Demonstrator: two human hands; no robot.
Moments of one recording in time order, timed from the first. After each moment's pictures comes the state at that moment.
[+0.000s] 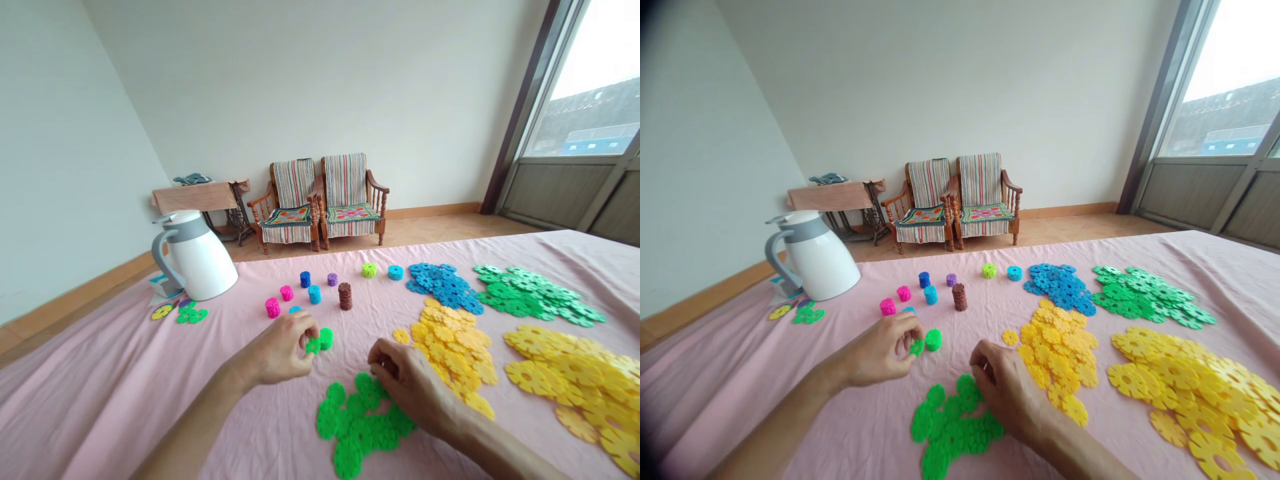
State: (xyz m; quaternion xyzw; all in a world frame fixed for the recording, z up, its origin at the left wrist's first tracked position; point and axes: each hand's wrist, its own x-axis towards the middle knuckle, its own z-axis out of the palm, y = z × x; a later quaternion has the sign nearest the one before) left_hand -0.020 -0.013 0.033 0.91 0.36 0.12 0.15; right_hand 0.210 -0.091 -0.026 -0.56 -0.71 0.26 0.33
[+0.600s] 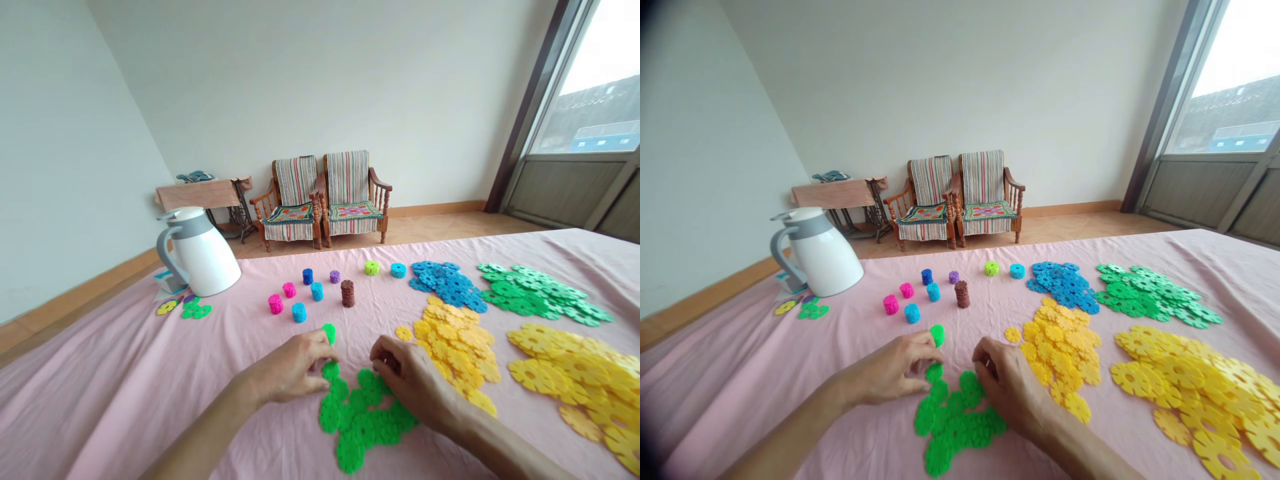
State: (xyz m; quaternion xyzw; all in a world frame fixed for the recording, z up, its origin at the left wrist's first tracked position) left_hand -0.017 -0.028 0.017 0.92 0.30 0.06 0.24; right_hand 0.210 -0.089 -0.029 -0.56 -0.72 0.25 0.33
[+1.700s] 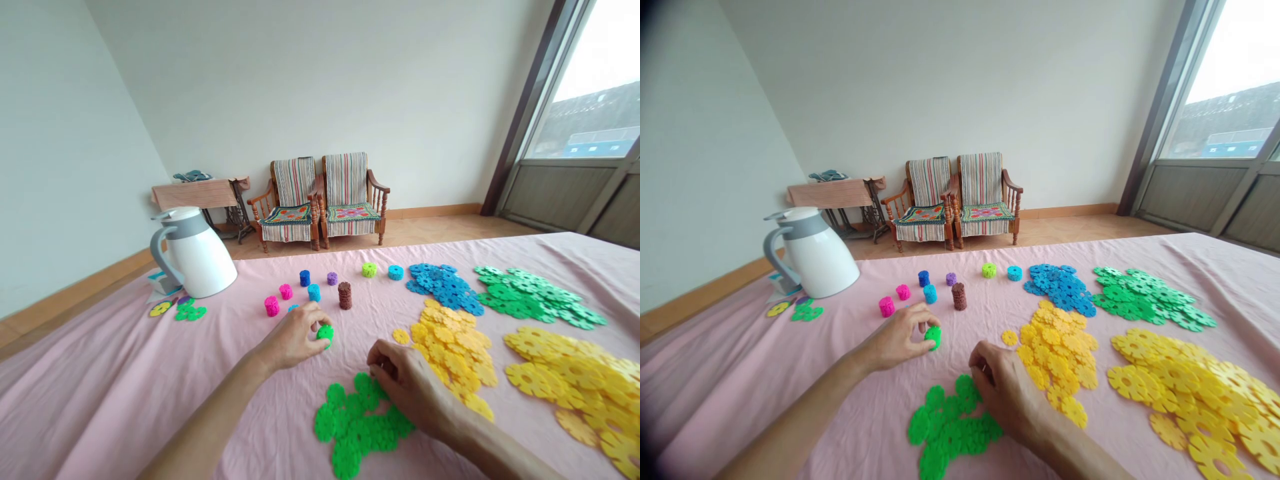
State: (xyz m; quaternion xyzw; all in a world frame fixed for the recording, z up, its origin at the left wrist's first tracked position) left_hand -0.003 0.007 0.014 0.90 0.37 0.18 0.17; right_hand 0.211 -0.090 -0.032 -0.56 -0.72 0.25 0.33
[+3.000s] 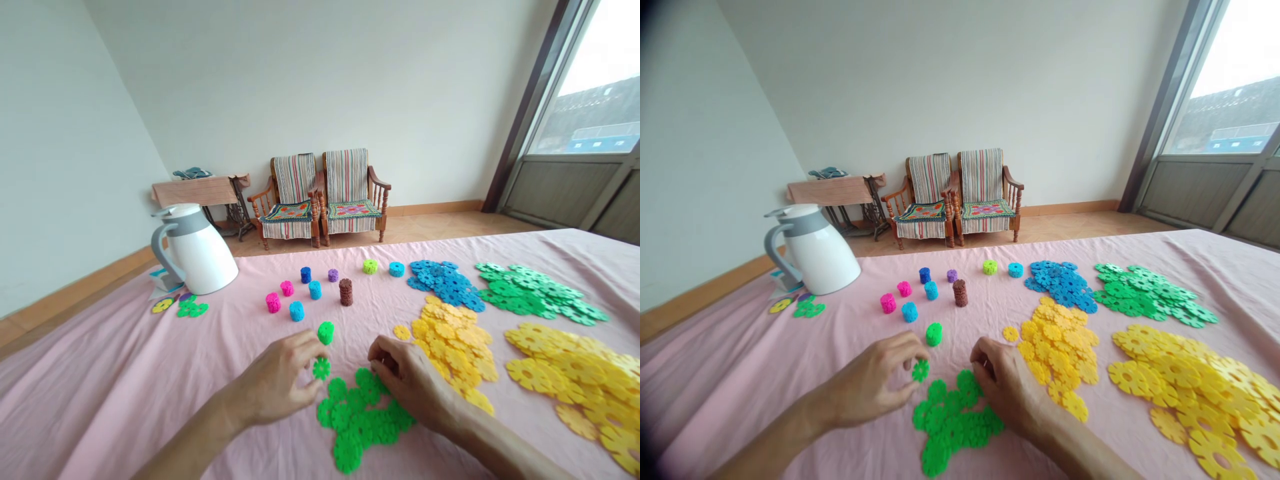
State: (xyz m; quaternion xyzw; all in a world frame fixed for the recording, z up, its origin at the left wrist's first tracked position) left_hand -0.022 -0.051 0.030 0.91 0.34 0.12 0.18; right_hand 0.211 -0.090 -0.027 -0.56 -0.72 0.24 0.32
